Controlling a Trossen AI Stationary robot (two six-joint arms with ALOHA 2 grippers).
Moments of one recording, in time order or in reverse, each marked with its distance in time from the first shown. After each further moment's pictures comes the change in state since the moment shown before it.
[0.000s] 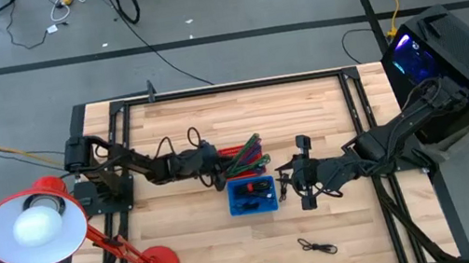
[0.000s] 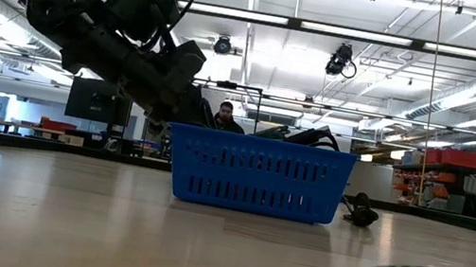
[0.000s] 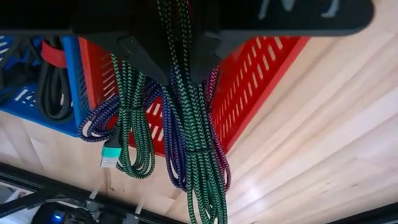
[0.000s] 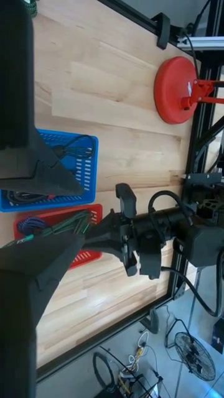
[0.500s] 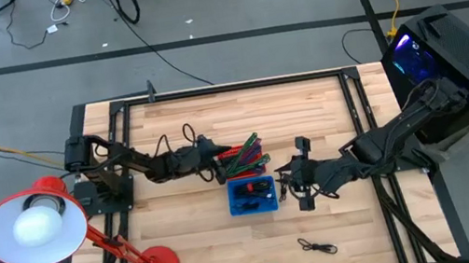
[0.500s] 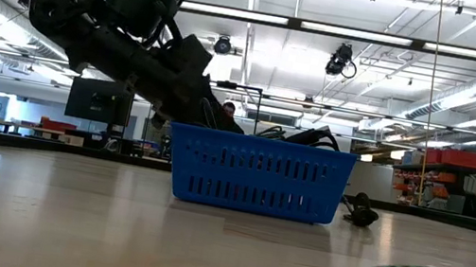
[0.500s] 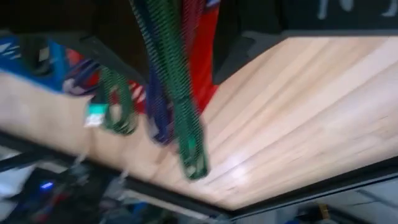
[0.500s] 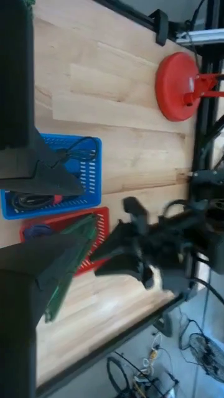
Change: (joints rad) left arm 0.019 -0.001 -0.001 0.088 -0.069 -0.003; right arm -0.001 0.018 -0.001 -0.010 0.002 0.065
